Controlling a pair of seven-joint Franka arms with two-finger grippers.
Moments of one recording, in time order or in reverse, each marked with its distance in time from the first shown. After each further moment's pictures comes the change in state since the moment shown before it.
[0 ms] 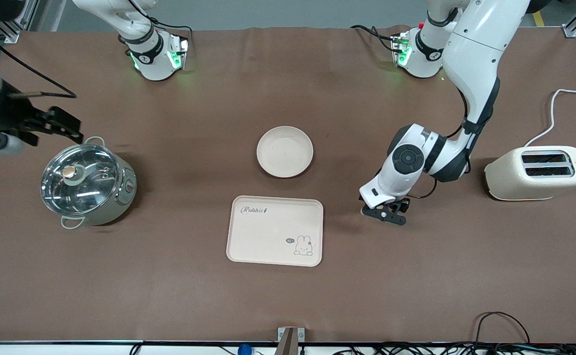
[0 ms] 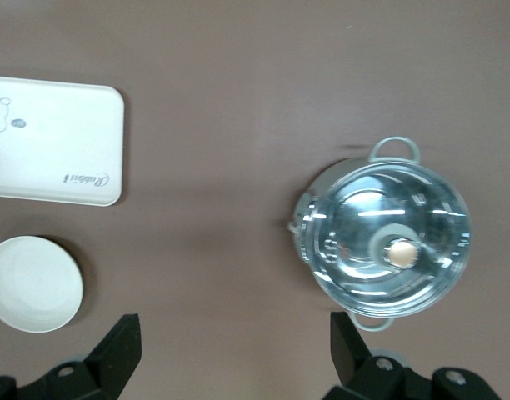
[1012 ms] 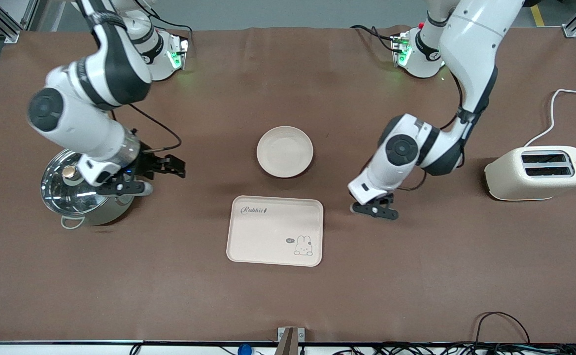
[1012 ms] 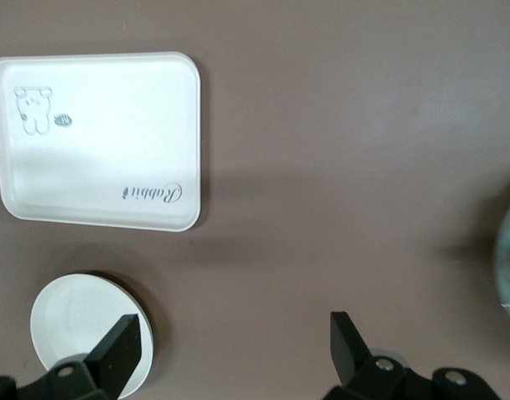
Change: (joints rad) left arm -0.007 -0.061 -0.125 0.090 -0.105 -0.155 -0.188; right arm 0.182 0.045 0.004 -0.513 0.182 0.605 0.143
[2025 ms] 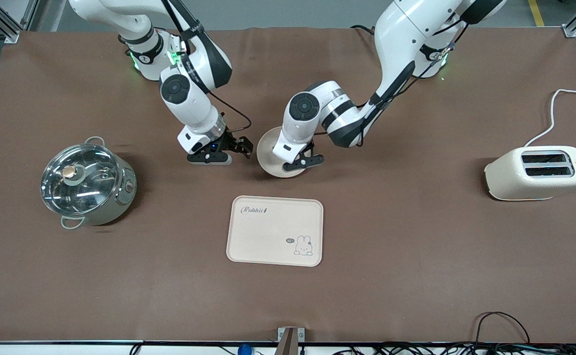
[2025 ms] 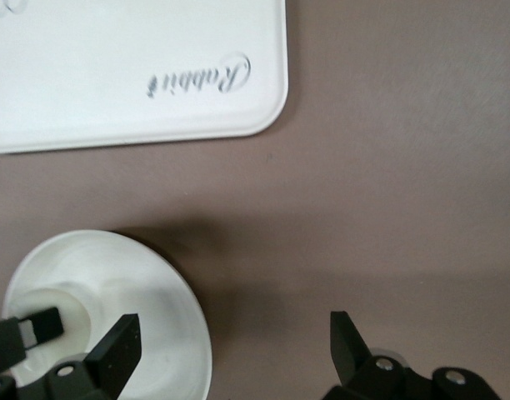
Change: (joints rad) left arm -0.223 0.152 -0.144 0.057 -0.004 0.032 -0.758; right arm 0.335 0.064 0.000 -0.370 0.031 0.562 0.297
